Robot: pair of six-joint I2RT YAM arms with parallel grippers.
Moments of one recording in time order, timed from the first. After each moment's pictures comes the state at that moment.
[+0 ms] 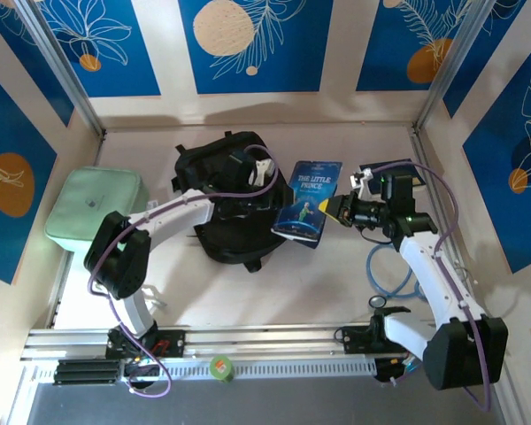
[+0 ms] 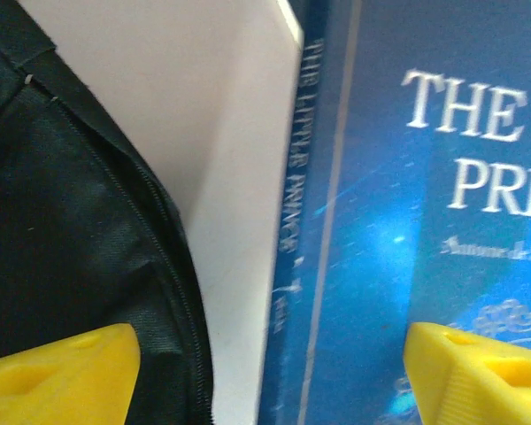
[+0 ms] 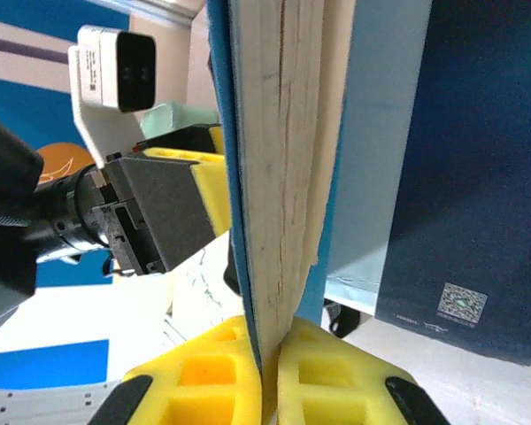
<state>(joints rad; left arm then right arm) -0.65 1.76 1.27 -0.16 0.48 -0.66 0.09 1.07 0.83 -0.48 -0.85 0.66</state>
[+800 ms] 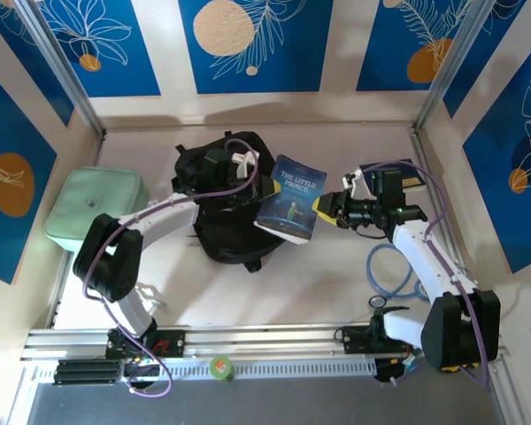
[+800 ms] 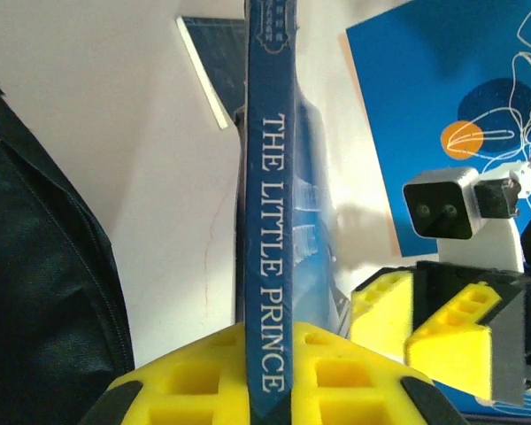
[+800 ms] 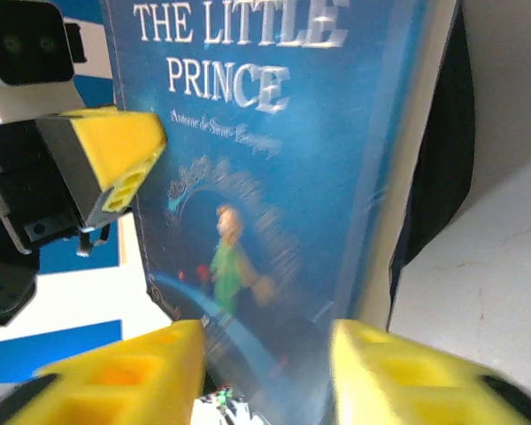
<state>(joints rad) -0.54 1.70 1.13 0.15 0.70 -0.86 0.11 1.18 0.84 -0.46 -0.86 0.66</state>
